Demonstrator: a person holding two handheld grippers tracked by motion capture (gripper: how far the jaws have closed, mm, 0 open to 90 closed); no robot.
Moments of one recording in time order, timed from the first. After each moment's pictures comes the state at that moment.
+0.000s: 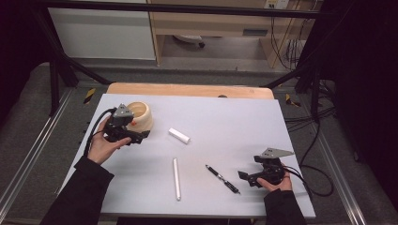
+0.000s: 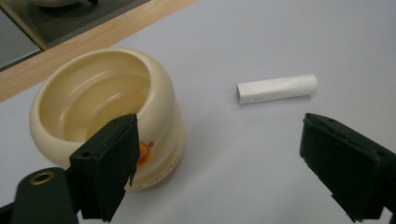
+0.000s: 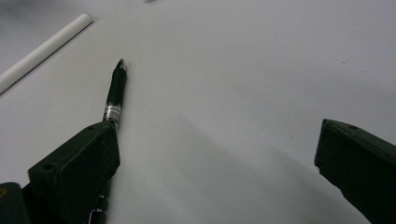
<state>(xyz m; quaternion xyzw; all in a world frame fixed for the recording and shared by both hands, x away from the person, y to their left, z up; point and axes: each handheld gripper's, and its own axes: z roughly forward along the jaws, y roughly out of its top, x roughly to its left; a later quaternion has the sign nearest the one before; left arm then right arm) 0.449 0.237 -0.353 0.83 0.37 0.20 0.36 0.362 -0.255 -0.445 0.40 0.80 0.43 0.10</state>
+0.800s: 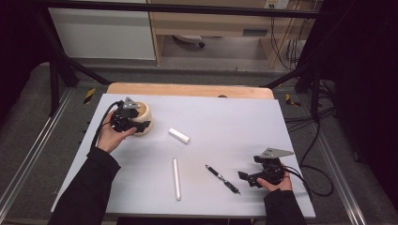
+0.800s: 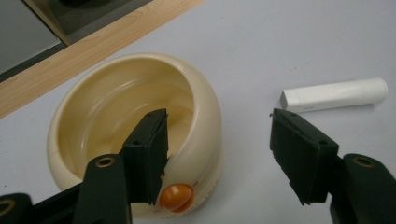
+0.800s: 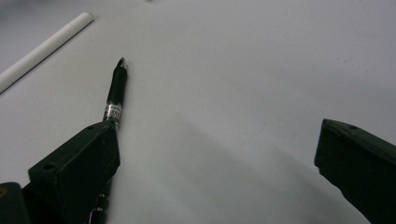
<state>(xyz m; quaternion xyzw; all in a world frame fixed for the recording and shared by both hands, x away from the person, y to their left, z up) 0.489 0.232 -0.368 0.84 0.37 0.23 0.33 0.362 -0.255 -0.446 0.40 0.80 0.43 0.10</state>
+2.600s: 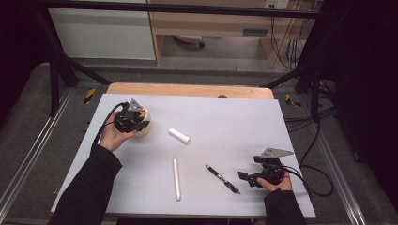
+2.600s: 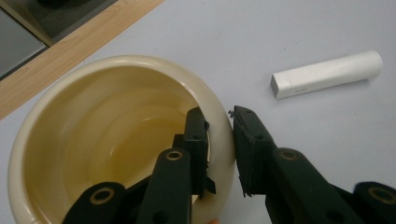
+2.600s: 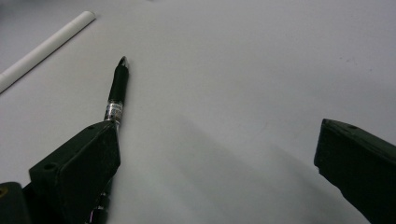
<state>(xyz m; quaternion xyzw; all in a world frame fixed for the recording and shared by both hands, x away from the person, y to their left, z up) 0.489 0.225 -0.373 0.87 0.33 0.21 0.31 0.363 -0.255 -0.446 0.40 0.80 0.43 0.10</state>
